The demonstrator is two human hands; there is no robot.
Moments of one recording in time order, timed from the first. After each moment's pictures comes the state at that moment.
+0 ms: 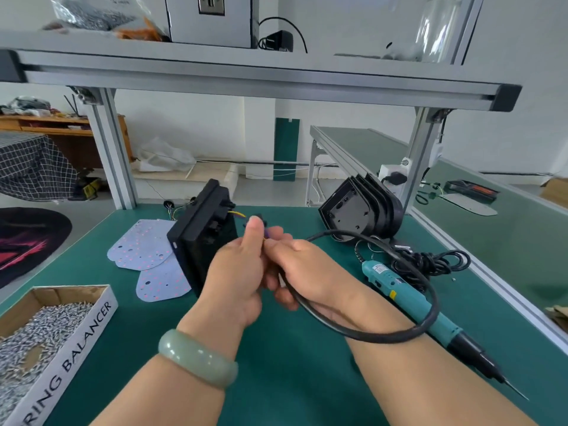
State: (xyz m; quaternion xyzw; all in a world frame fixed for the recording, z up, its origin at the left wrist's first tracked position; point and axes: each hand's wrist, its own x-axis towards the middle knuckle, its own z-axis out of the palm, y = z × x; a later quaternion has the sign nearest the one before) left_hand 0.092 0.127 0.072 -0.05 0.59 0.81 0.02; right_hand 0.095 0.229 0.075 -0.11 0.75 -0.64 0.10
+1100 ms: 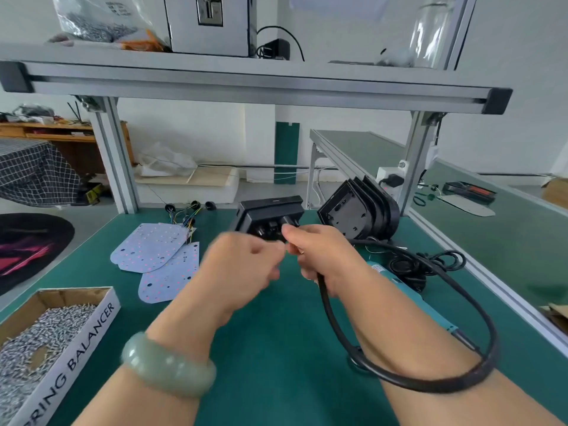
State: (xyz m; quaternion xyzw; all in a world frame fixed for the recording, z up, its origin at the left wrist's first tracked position) left_hand 0.102 0.112 0.085 0.05 0.83 0.55 -0.04; right_hand 0.075 0.251 0.083 0.04 0.75 -0.66 0.01
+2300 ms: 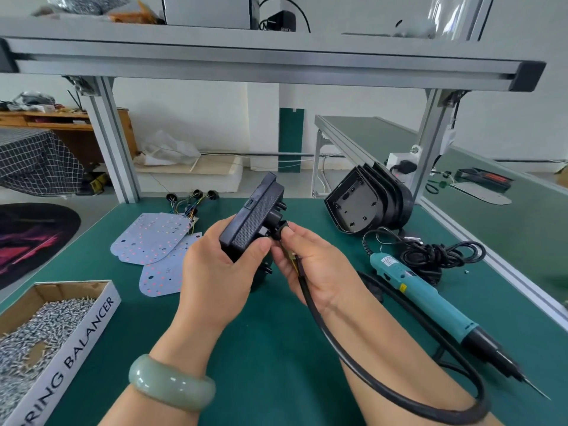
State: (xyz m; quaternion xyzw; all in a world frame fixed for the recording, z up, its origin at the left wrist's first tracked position) left_hand 0.097 0.094 0.053 0.12 0.77 0.56 -0.29; right_hand 0.076 0.224 0.051 0.00 0.39 -0.92 0.08
